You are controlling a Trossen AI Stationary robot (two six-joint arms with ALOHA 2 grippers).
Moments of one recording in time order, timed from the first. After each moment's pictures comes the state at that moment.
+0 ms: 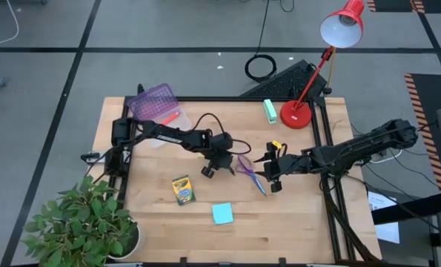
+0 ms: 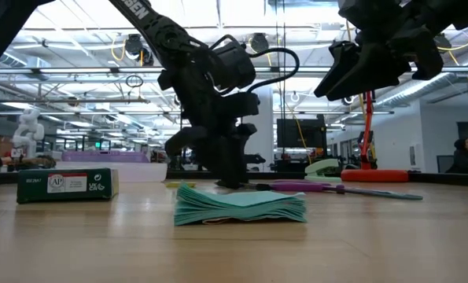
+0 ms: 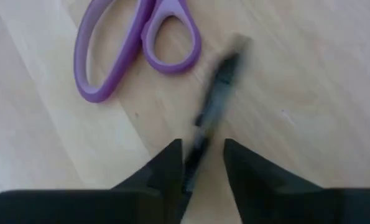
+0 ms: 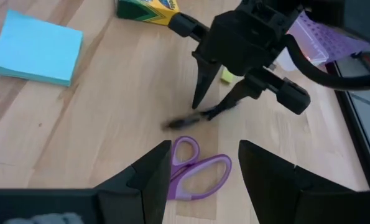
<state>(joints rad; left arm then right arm) 0.14 2.03 1.26 -0.31 0.19 0.71 0.23 1.14 0.58 -0.10 0.32 -0.21</state>
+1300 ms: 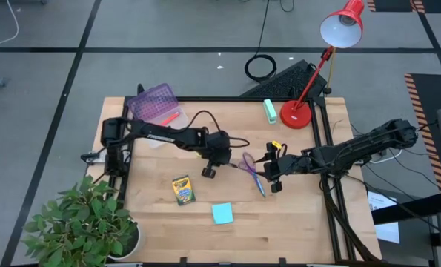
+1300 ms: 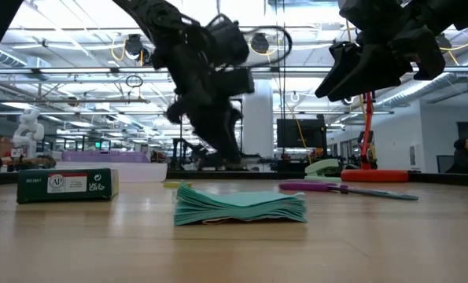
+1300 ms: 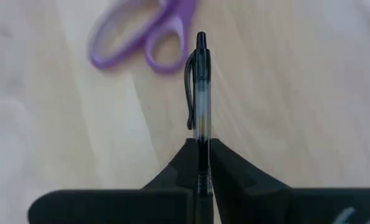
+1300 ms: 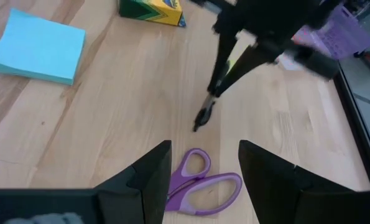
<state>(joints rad) 0.12 1.90 1.25 -0.37 0.17 0.43 0.23 1.14 0.58 -0.10 0.31 -0.21</state>
